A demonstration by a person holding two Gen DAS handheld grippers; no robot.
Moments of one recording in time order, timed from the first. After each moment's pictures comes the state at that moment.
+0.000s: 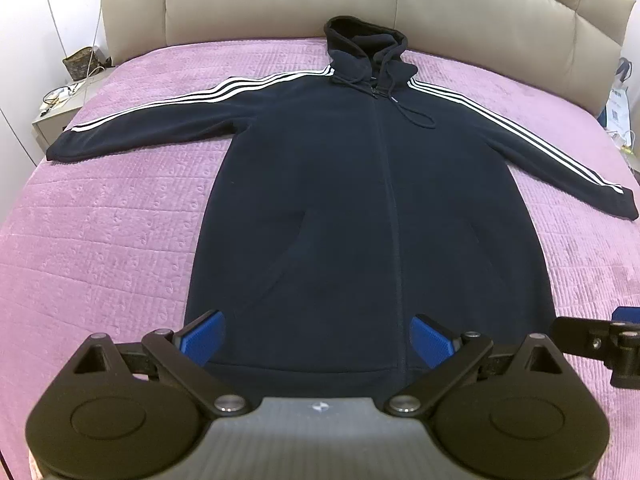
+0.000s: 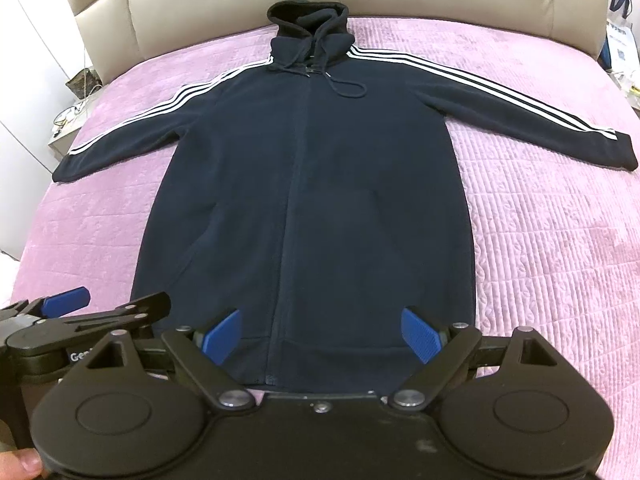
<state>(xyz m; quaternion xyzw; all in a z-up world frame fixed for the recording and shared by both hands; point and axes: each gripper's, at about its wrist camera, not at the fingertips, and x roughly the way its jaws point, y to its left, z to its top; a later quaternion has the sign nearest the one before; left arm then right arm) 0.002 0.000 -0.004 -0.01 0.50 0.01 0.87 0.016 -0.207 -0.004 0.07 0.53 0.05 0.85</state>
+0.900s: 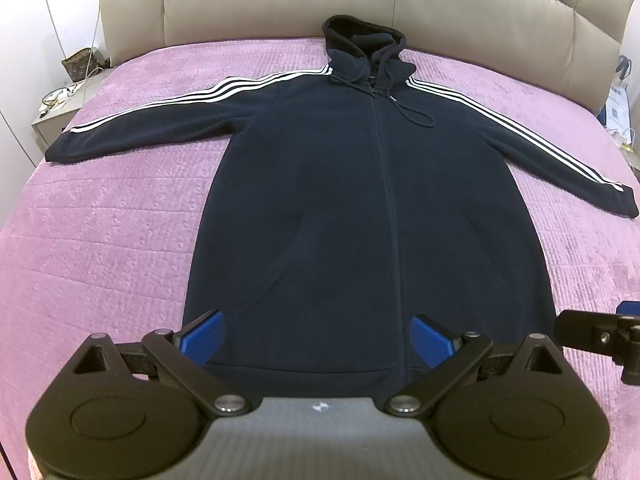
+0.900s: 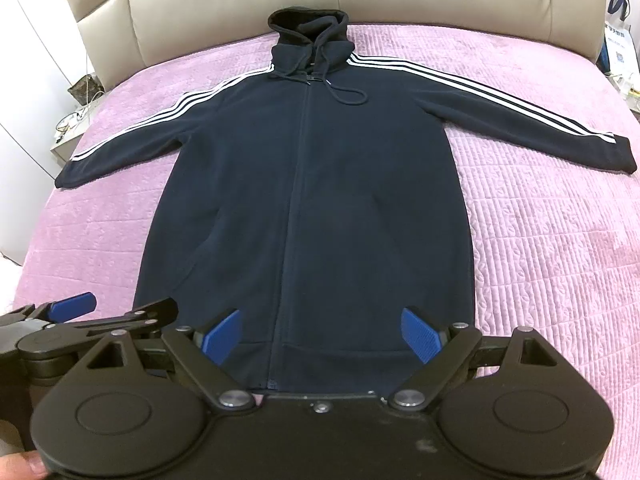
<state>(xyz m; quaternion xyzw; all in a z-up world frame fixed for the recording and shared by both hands) 0.003 -0.002 -0.003 -0.01 0.50 0.01 0.86 0.011 -0.208 0.000 0.08 0.52 0.05 0.85</state>
